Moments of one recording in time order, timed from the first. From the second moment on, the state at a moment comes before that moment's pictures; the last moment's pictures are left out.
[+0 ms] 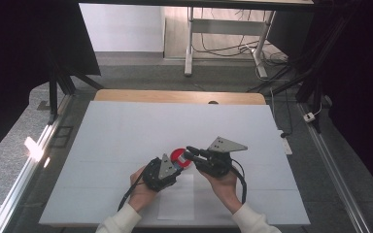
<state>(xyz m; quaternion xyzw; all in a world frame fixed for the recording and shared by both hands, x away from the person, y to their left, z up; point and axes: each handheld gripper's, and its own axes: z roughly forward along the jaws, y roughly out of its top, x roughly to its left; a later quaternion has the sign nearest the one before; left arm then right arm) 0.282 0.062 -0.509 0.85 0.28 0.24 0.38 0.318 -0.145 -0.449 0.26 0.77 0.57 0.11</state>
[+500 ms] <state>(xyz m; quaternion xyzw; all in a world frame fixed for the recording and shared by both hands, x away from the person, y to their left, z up) 0.282 0.078 -0.505 0.83 0.30 0.23 0.40 0.318 -0.146 -0.449 0.26 0.77 0.57 0.11</state>
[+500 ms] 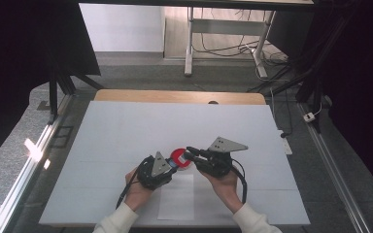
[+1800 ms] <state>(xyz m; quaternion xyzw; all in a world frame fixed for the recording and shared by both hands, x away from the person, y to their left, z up) 0.243 0.158 -0.501 0.80 0.36 0.23 0.43 0.319 -0.155 -0.444 0.24 0.78 0.57 0.12</state>
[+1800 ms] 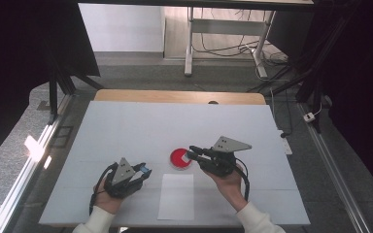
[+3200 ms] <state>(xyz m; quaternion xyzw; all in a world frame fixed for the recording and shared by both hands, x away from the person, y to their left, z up) 0.213 0.221 -0.514 0.78 0.41 0.22 0.42 0.325 -0.156 -0.439 0.21 0.81 0.53 0.15</state>
